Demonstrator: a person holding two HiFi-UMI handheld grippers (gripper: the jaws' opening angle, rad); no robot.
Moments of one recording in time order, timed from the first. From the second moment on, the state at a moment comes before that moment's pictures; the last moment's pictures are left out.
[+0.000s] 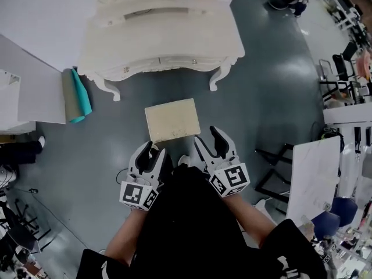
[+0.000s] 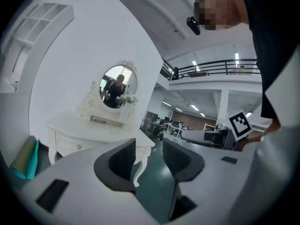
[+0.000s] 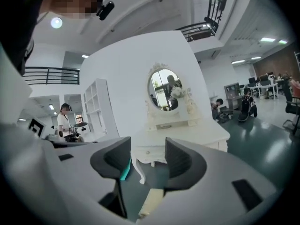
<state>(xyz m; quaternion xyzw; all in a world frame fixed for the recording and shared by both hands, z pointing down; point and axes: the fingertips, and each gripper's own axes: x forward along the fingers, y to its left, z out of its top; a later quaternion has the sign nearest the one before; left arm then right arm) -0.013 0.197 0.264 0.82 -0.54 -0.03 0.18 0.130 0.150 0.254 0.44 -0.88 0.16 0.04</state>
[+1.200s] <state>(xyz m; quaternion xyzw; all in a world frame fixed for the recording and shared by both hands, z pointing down) 0.051 0.178 0.130 0.84 -0.54 -0.07 0.06 0.104 0.173 0.124 0.40 -0.92 0.00 -0.01</state>
